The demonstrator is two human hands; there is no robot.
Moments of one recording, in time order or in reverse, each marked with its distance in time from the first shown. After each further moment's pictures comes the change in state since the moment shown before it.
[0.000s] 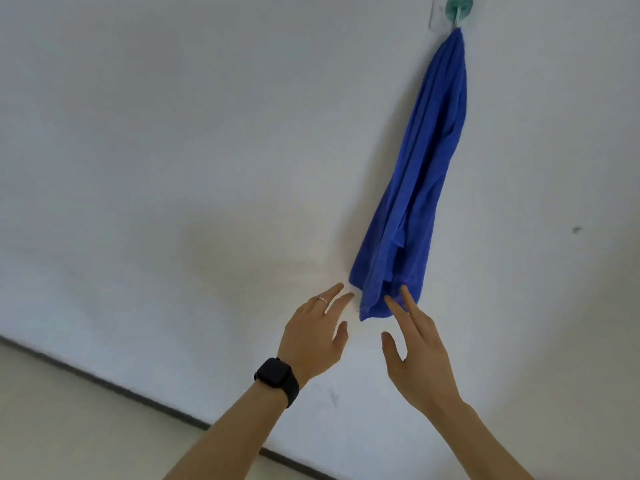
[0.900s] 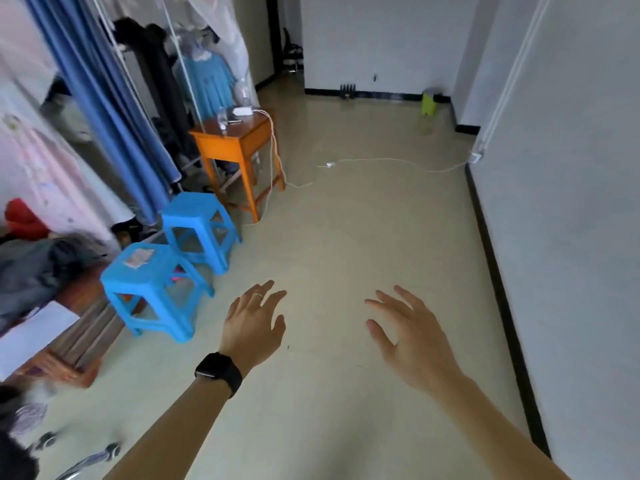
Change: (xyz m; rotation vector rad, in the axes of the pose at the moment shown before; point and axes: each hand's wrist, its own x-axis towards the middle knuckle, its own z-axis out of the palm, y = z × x) left_hand -0.696 0.186 -0.221 0.601 0.268 -1.748; right_hand -0.351 -0.371 0.036 0.563 -0.996 -1.155
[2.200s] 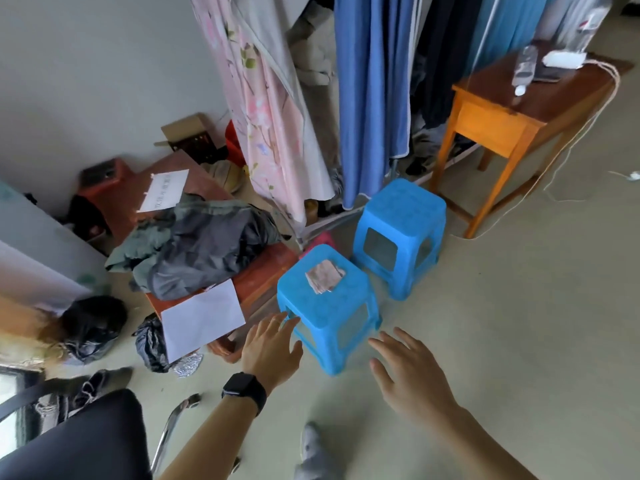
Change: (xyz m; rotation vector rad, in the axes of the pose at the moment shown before) left_hand 0.282 -0.695 -0.015 0.044 -0.179 -0.789; right_hand 0.572 -0.427 0.542 0.057 -0.573 -0.571
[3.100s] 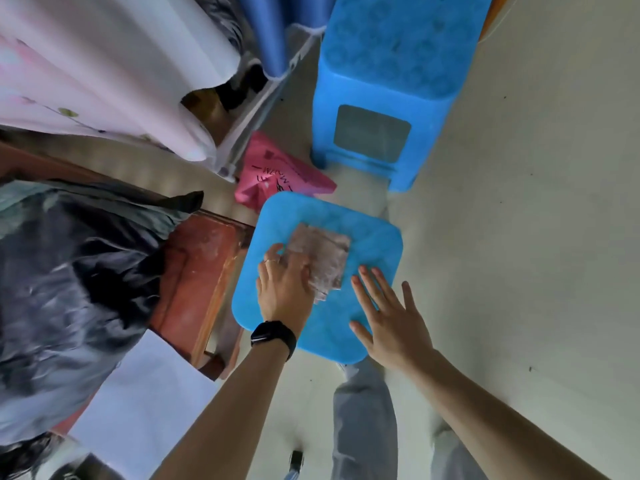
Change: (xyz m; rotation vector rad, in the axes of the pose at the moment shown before) left_hand 0.443 -0.072 0.260 -0.145 -0.040 0.168; right_hand 0.313 0.083 0.344 0.016 -0.288 0.370
